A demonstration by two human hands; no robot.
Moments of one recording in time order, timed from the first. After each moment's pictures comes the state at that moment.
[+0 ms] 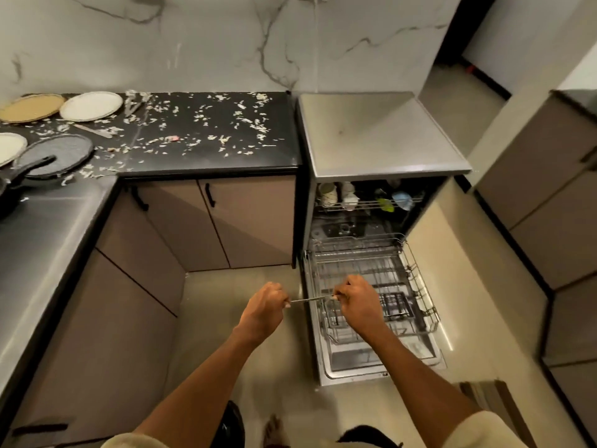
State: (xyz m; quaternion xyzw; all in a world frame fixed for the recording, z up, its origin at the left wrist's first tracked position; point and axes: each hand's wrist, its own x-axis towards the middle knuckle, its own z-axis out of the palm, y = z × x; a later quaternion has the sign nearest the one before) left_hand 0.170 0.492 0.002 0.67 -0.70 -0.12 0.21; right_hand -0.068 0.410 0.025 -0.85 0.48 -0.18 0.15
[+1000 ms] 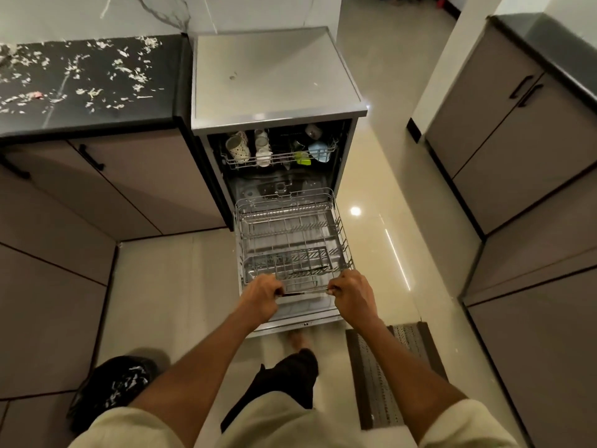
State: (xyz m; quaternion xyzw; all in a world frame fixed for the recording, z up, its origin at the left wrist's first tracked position) left_hand -0.189 0.440 -0.046 0.66 -0.71 -0.21 0.14; right_hand -0.435 0.385 -0.030 -0.80 0.55 -0.14 0.21
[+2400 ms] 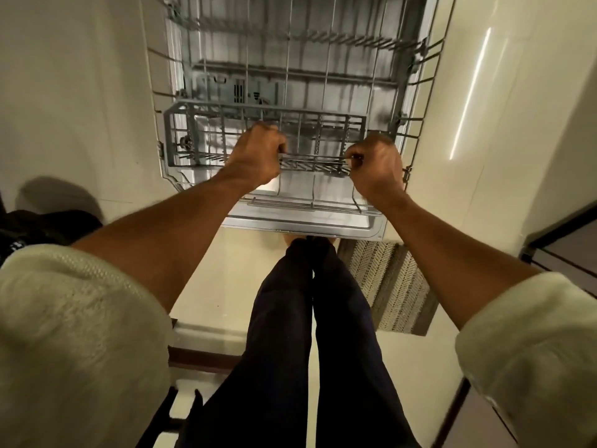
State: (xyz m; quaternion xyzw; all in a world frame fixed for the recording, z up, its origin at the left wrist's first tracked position) left_hand -0.178 0.170 -0.442 0.75 -0.54 -0.38 0.00; right_hand -0.394 0.077 -0.430 -0.79 0.51 0.10 0.32
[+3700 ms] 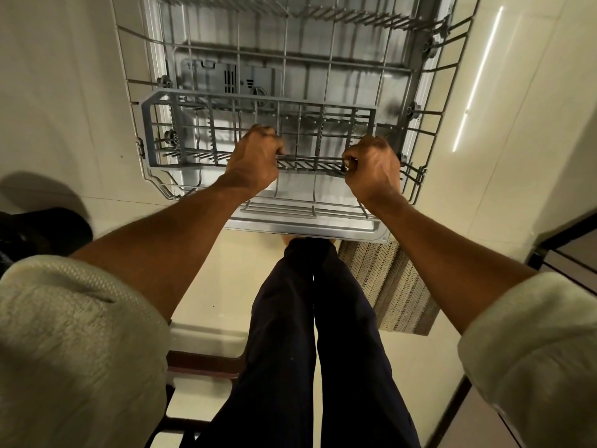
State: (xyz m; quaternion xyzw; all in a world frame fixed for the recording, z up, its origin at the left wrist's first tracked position) left_hand -0.185 0.183 -0.500 0.76 -0.54 -0.36 0.01; right_hand -0.398 0.088 -0.495 -0.82 0.48 0.12 0.28
